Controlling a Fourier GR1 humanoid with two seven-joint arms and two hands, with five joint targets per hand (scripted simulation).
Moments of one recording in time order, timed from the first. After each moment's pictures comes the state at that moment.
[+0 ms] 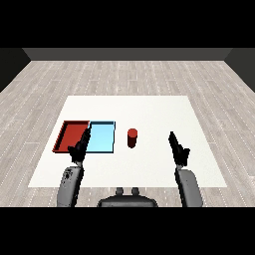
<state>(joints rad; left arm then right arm) -0.03 0.07 0.00 -1.58 0.00 0.00 0.01 0.02 -0.11 -0.01 -1.58 0.01 0.01 0.01</state>
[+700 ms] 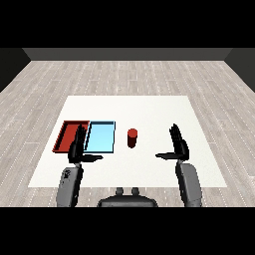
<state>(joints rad) -0.03 0.05 0.04 -1.62 0.03 -0.04 -0.30 -0.09 -0.11 -0.09 -1.49 -0.09 0.14 -0.29</state>
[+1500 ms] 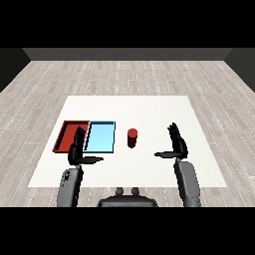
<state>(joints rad) 0.00 0.04 0.04 -1.61 0.01 -0.04 -0.42 -0.12 -0.10 -0.10 -1.45 -0.08 0.16 -0.37</state>
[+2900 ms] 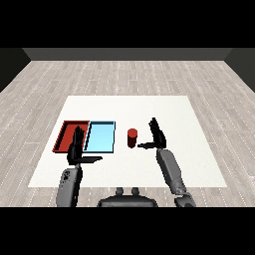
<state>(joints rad) -0.01 0.04 0.05 -1.59 0.04 -0.04 -0.42 -0.40 -0.01 -0.01 -1.06 -0.16 0.06 -0.41</state>
